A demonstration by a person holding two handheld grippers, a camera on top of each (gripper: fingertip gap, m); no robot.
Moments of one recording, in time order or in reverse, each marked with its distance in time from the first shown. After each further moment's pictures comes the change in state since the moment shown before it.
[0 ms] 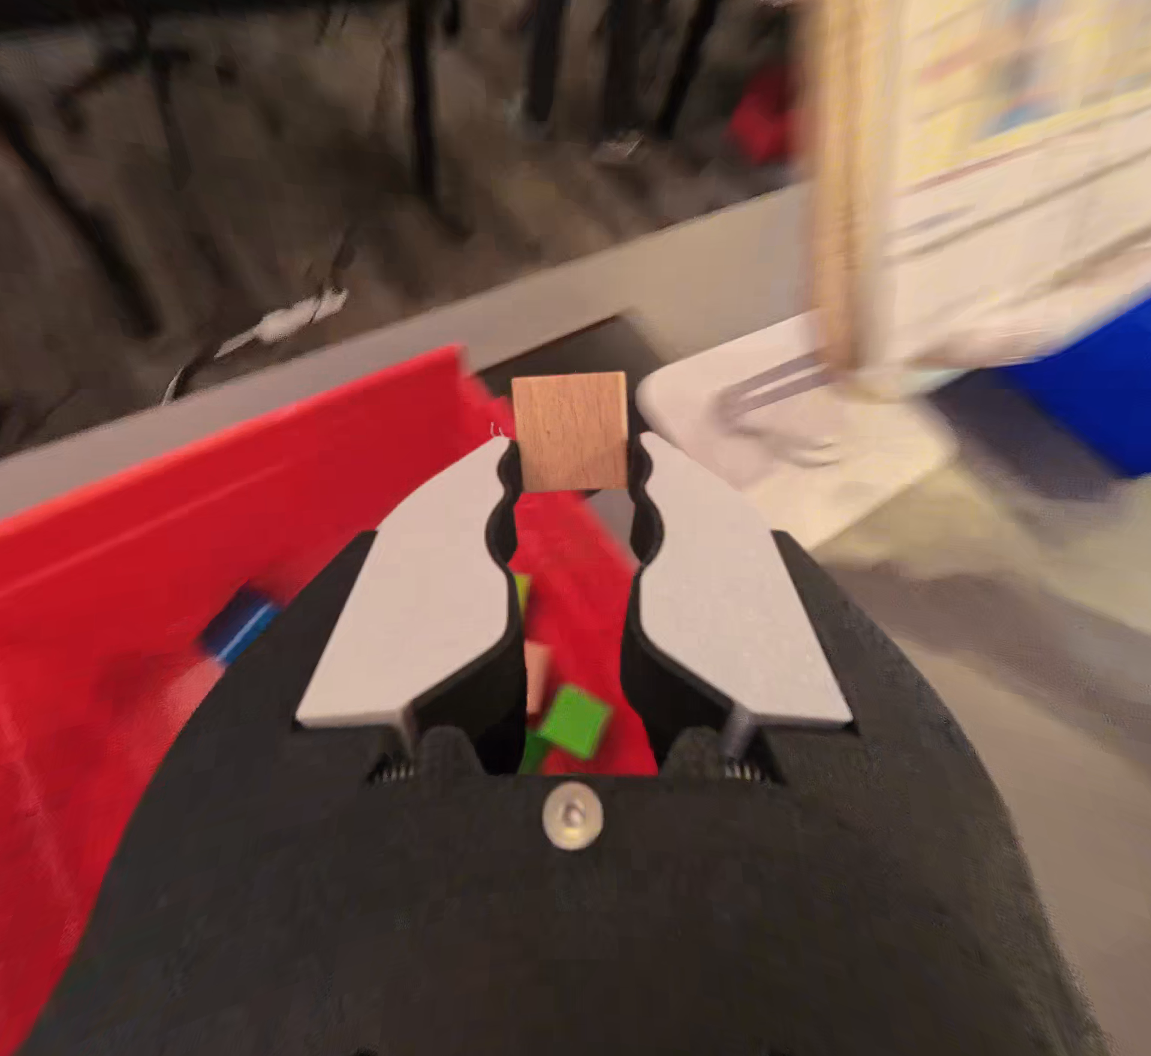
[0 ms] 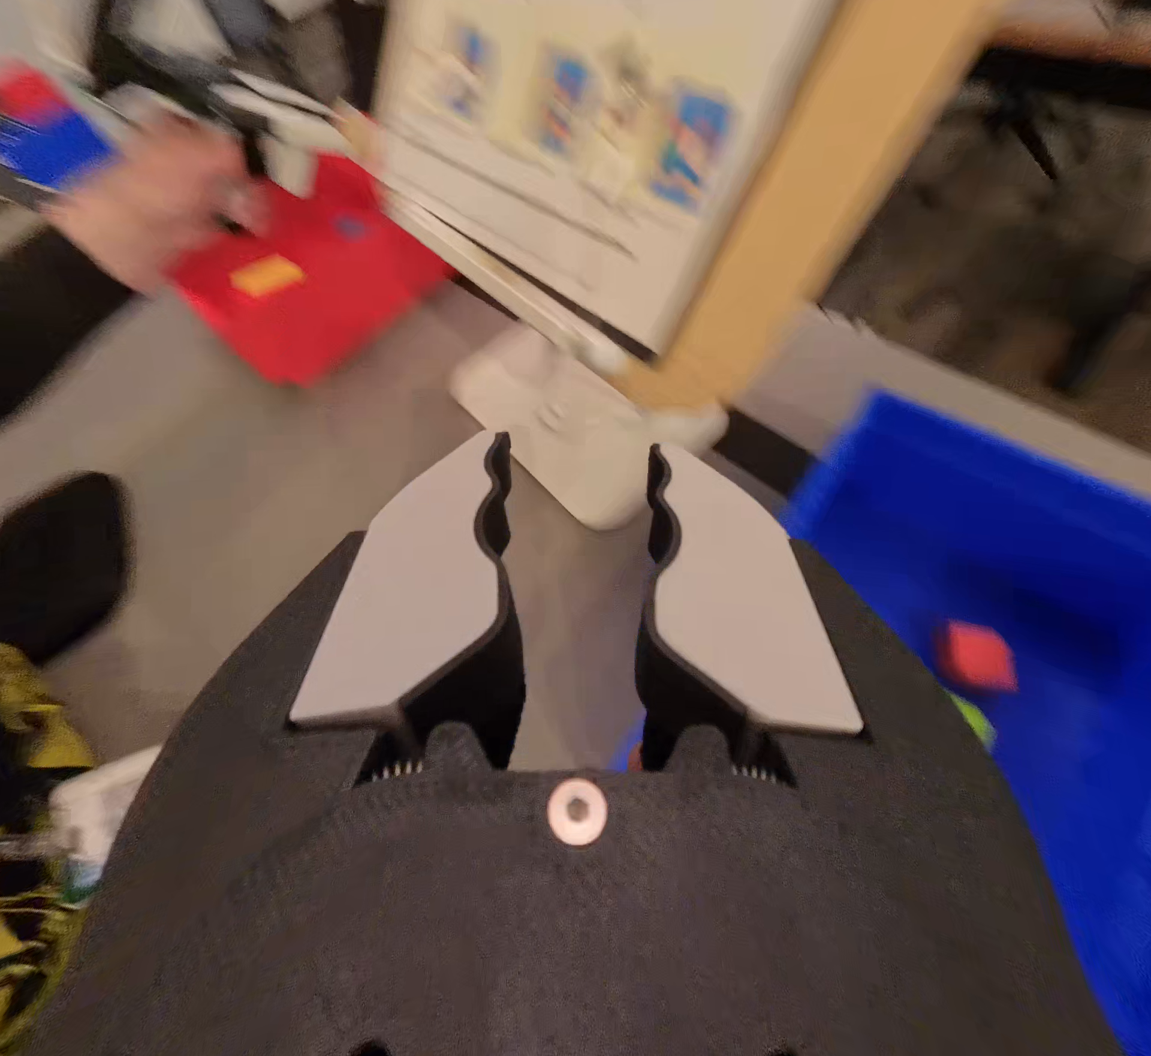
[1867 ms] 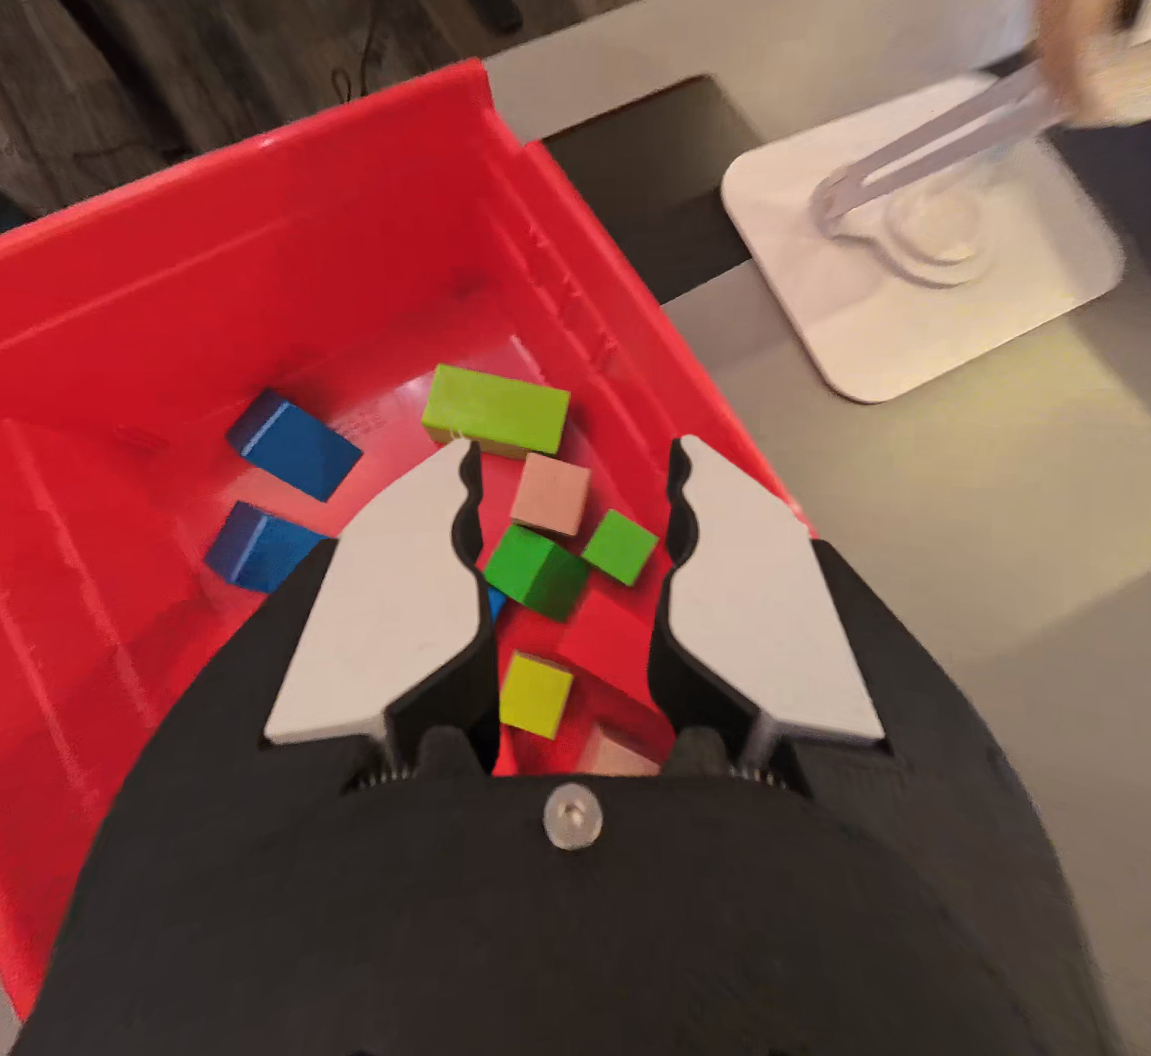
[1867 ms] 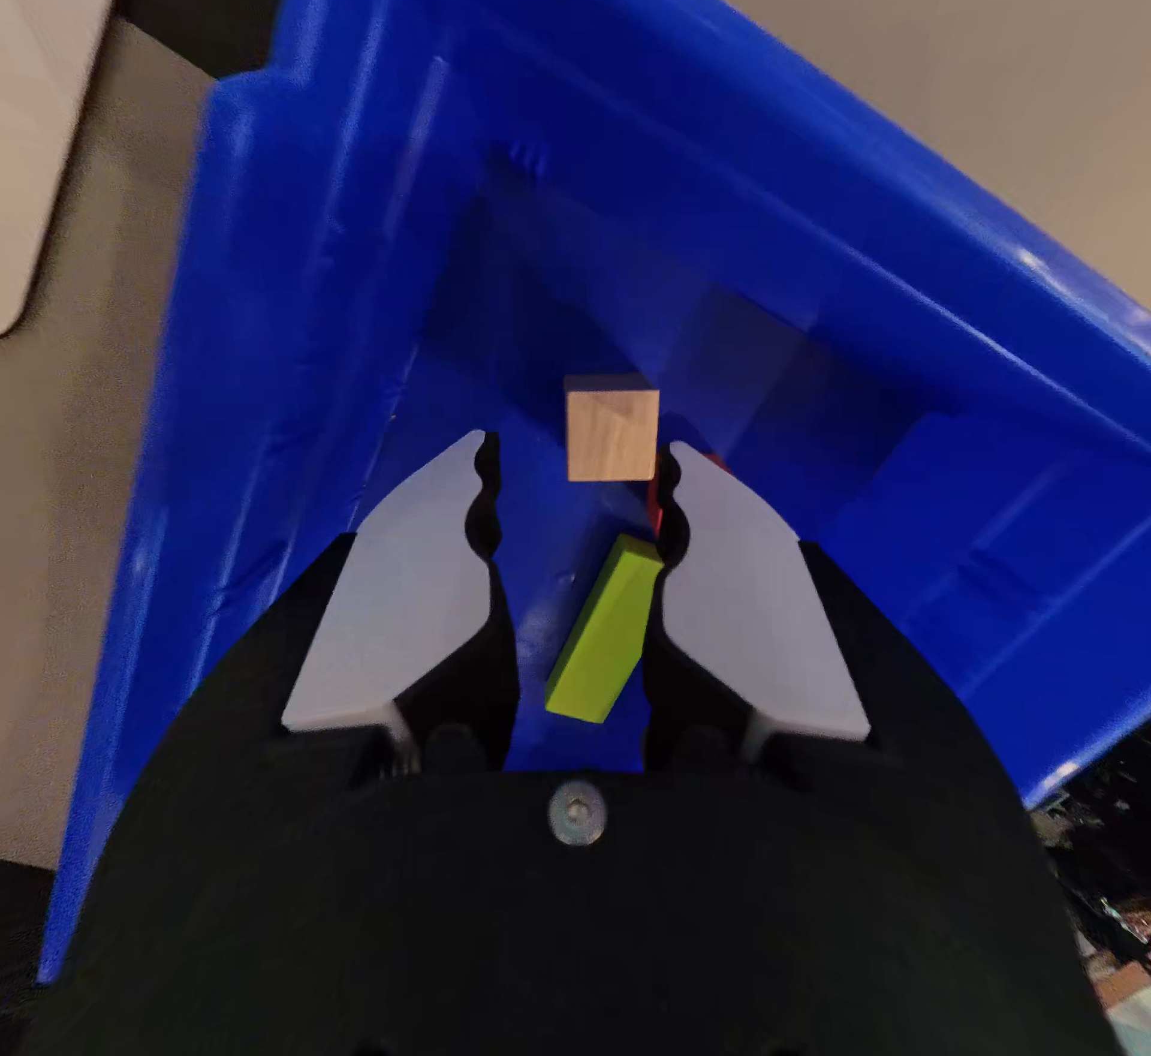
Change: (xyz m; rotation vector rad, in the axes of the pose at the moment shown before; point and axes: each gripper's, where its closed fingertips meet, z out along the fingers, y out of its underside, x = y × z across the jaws) left arm -0.016 0.075 -0.014 -0.288 -0.120 0.013; right arm 0.211 0.159 0.061 -0.914 0.319 0.097
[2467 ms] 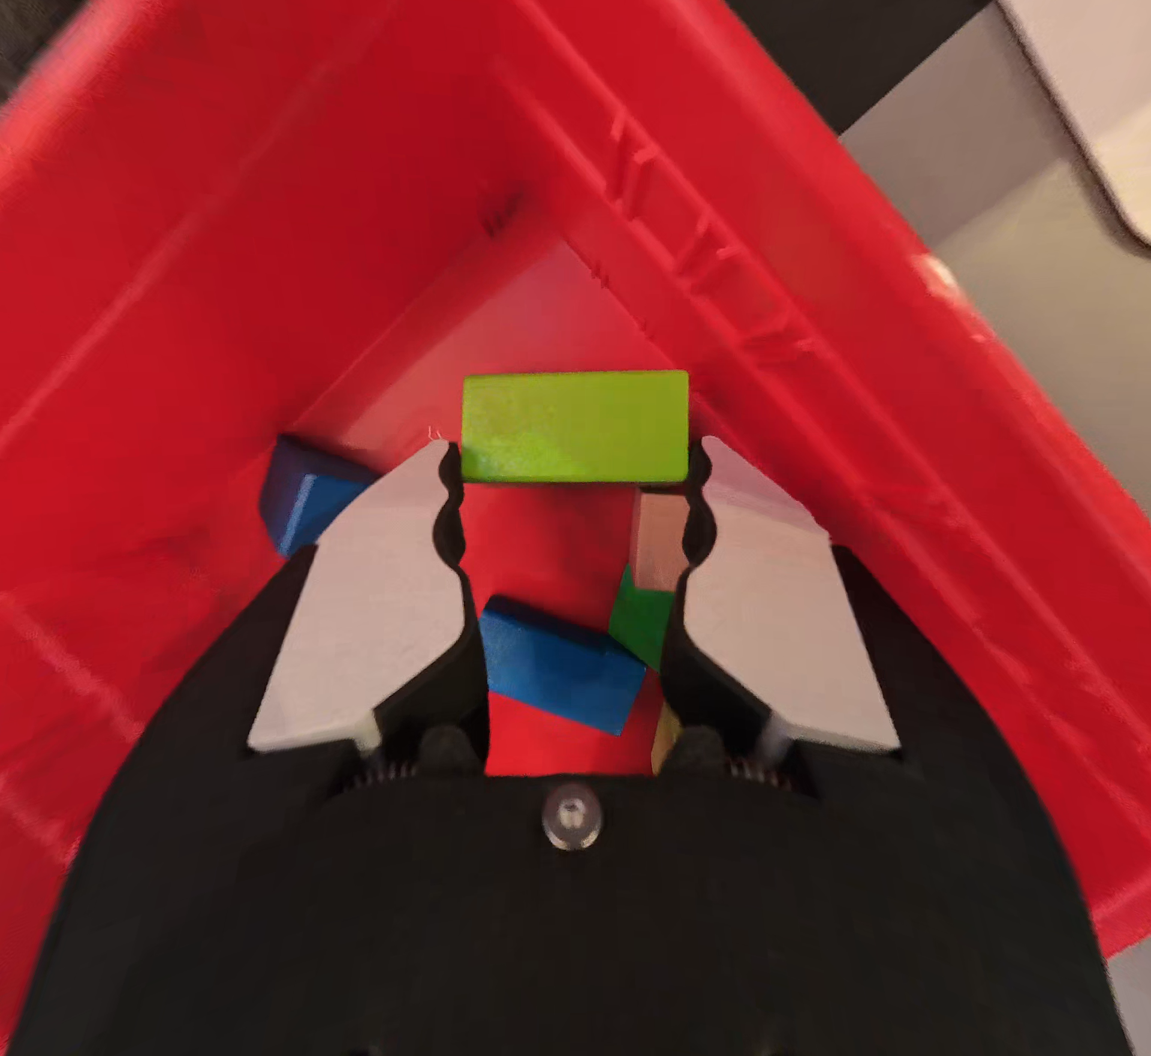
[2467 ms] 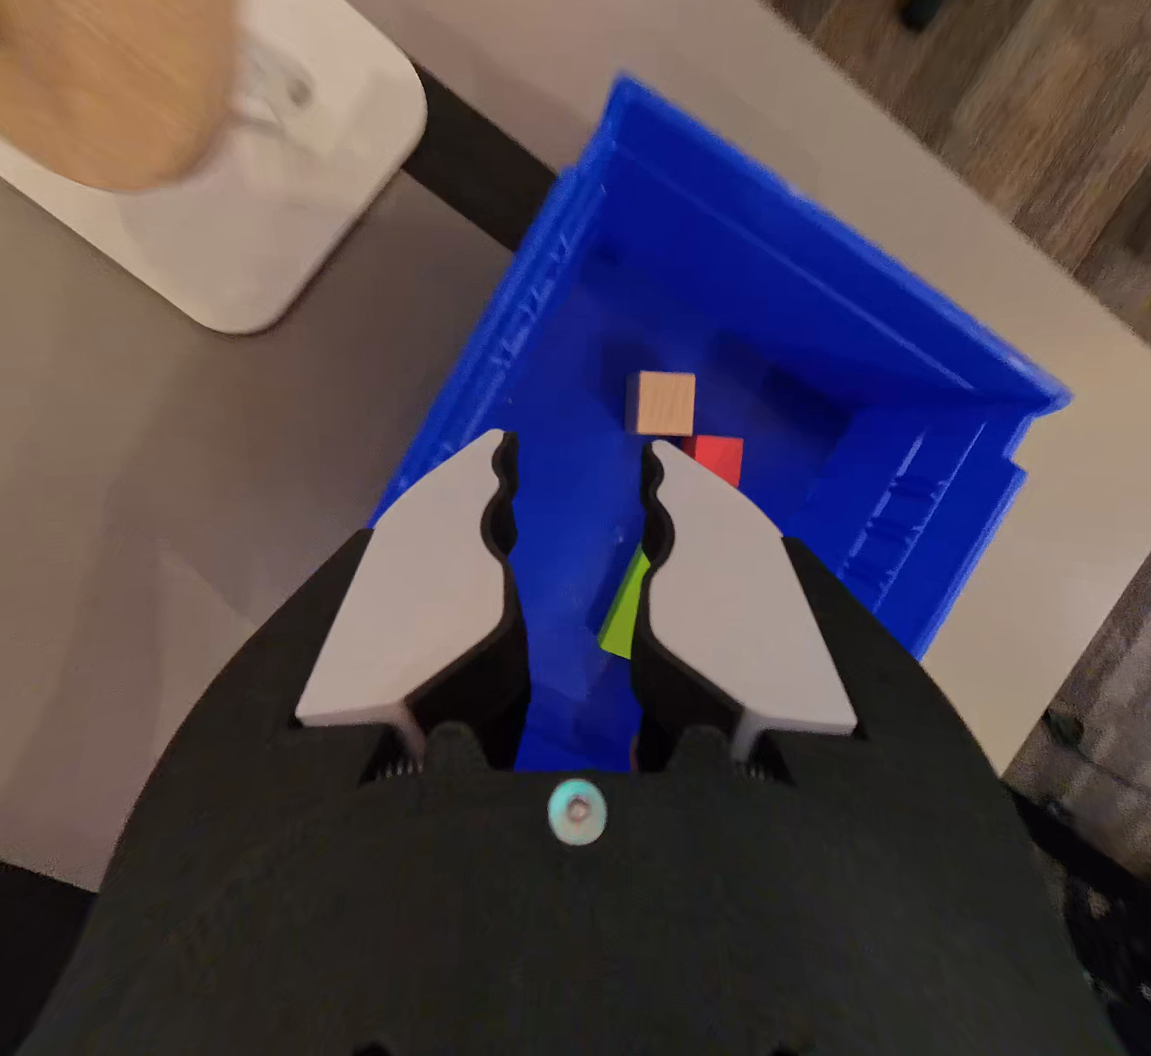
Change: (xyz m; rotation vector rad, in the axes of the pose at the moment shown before) left arm -0.042 0.025 0.066 -0.318 -0.031 0.221; right arm -0.043 0.002 -0.091 0.325 0.057 -0.071
